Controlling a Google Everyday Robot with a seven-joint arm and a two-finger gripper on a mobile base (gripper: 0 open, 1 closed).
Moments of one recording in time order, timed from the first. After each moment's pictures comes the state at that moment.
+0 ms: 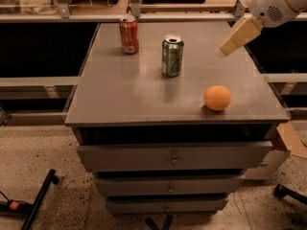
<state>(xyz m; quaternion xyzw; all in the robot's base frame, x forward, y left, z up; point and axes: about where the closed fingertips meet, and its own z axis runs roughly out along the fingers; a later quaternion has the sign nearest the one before) 0.636 -0.204 0.989 -0.51 0.77 0.04 0.39</state>
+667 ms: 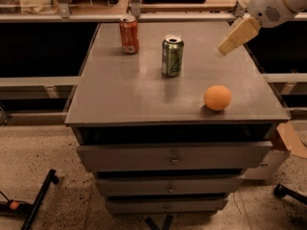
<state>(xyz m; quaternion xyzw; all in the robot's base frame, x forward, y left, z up) 0.639 -0.200 0.987 -0.51 0.76 0.05 0.40</state>
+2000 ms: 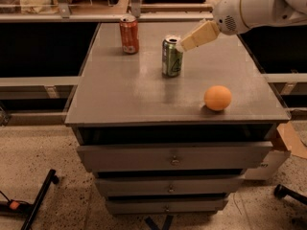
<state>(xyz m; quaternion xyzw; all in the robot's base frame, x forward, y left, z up) 0.675 -0.126 0.980 -0.45 0.74 0.11 0.49</state>
